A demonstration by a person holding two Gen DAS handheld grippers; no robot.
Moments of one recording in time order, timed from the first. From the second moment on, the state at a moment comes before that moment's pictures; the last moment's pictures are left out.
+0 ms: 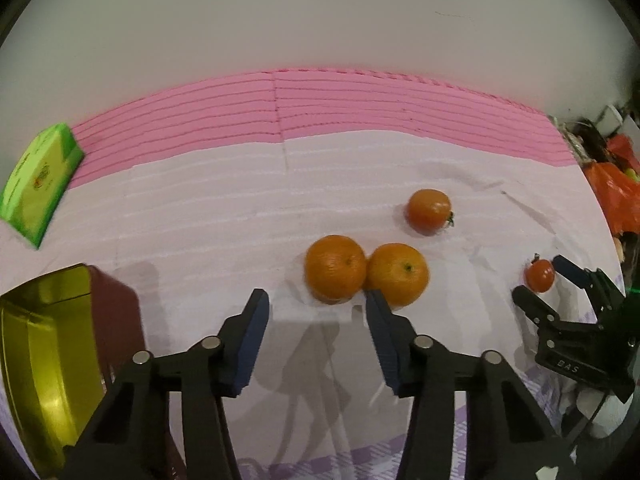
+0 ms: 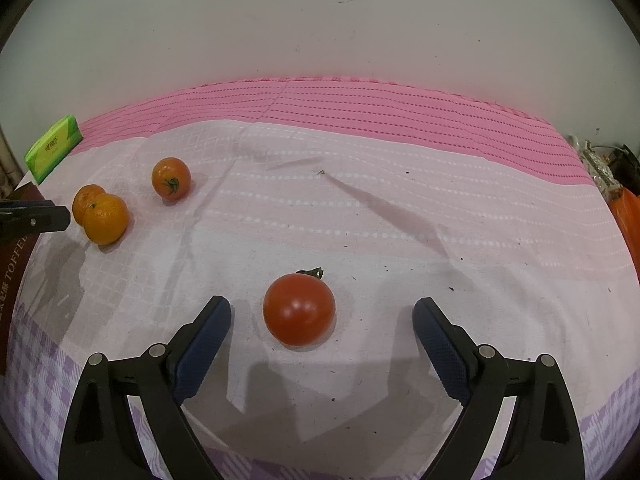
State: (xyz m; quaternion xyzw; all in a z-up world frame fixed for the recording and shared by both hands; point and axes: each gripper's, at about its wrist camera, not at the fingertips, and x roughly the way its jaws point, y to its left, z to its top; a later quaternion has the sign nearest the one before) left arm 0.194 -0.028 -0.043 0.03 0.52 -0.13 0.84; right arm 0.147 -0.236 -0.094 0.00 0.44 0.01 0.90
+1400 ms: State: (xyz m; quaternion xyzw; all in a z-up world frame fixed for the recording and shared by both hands) left arm 0.157 -0.022 -0.037 0.03 0.53 -0.12 0.84; right arm 0.148 -0.237 -0.096 0.00 0.45 0.01 0.90
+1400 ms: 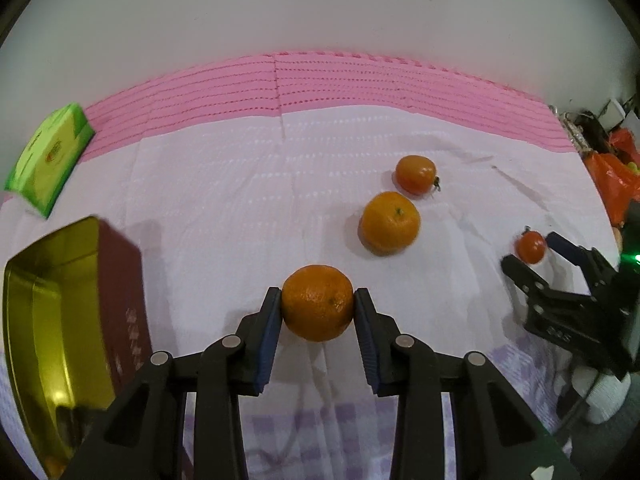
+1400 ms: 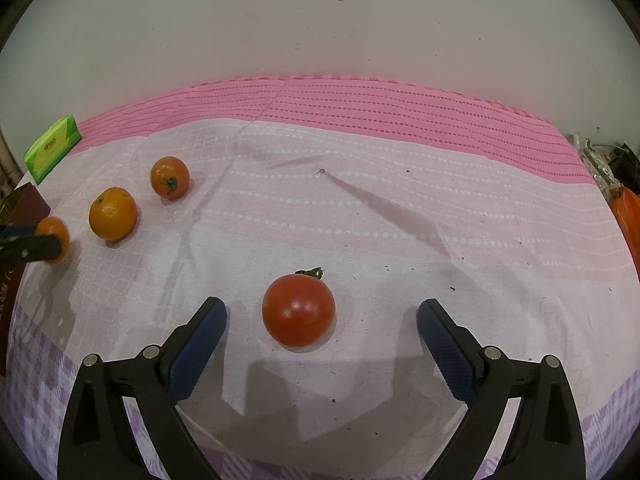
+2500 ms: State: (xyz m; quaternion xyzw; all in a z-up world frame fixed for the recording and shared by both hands) left arm 0.060 0.186 0.006 -0.07 0.52 0.05 0.85; right arm 0.148 -0.238 -0.098 0.01 0.45 0.00 0.89
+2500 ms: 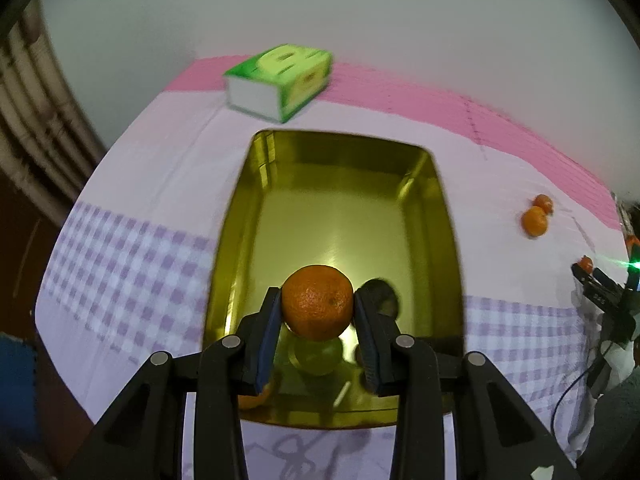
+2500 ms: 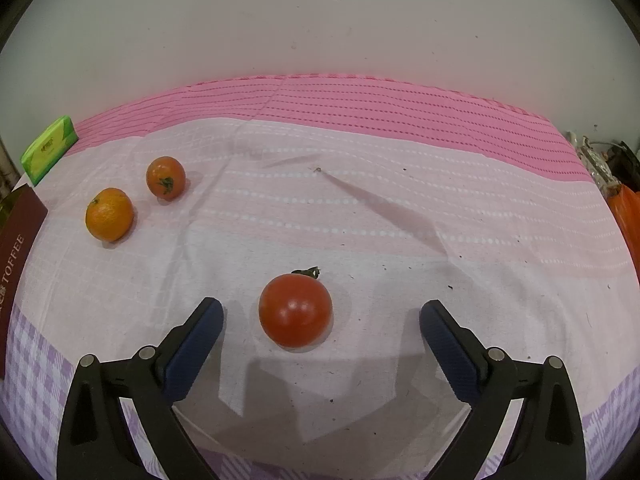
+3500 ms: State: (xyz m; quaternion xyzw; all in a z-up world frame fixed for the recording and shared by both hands) left arm 0.044 0.219 -0.031 -0.11 0.55 0.07 0.83; right arm 0.146 -0.249 -0.094 0.02 0.46 0.00 0.89
